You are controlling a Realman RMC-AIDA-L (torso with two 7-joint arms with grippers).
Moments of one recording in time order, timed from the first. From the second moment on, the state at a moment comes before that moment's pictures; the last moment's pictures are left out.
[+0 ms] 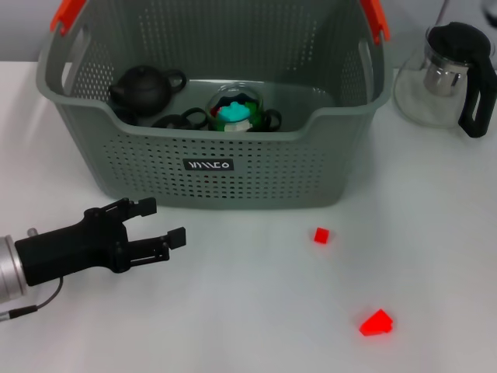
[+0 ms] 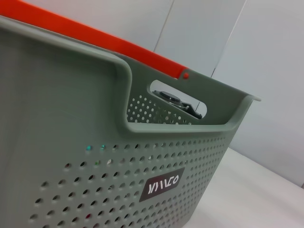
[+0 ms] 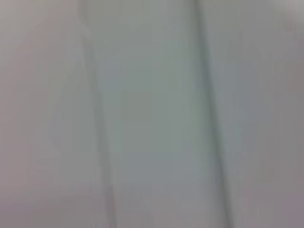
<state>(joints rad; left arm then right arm) -0.39 -2.15 0.32 0.62 2.18 1.64 -1.29 0.56 2.09 -1.06 -1.23 -1.40 -1.41 1.76</state>
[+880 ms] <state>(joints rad) -0.39 -2.14 0.32 0.62 2.19 1.60 -1.31 0.54 2.05 -1.16 -1.55 -2.23 -1.99 2.20</state>
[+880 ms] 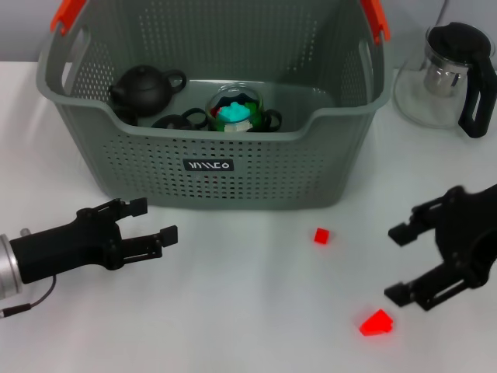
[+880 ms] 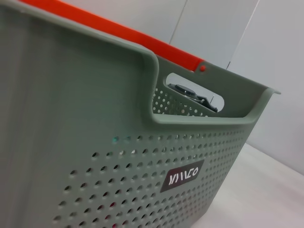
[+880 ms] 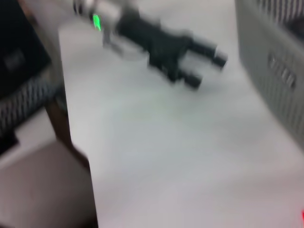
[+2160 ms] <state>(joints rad) -0.40 -2.14 0.33 0.62 2.19 1.56 -1.31 0.71 2.10 -1.71 -1.20 -2.56 -1.67 2.34</state>
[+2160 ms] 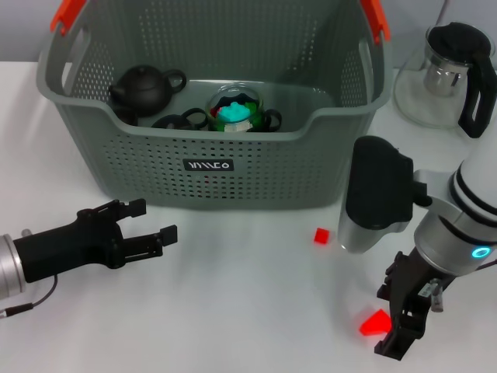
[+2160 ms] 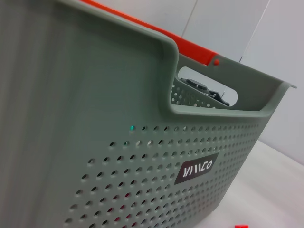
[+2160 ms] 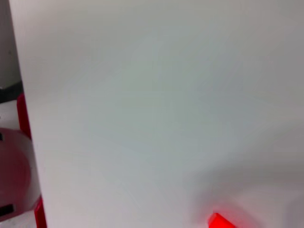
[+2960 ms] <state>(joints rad) -0.39 -2.14 0.32 0.62 2.19 1.56 -1.31 0.72 2.11 -1.78 -1.14 -2.57 -1.58 2.36</state>
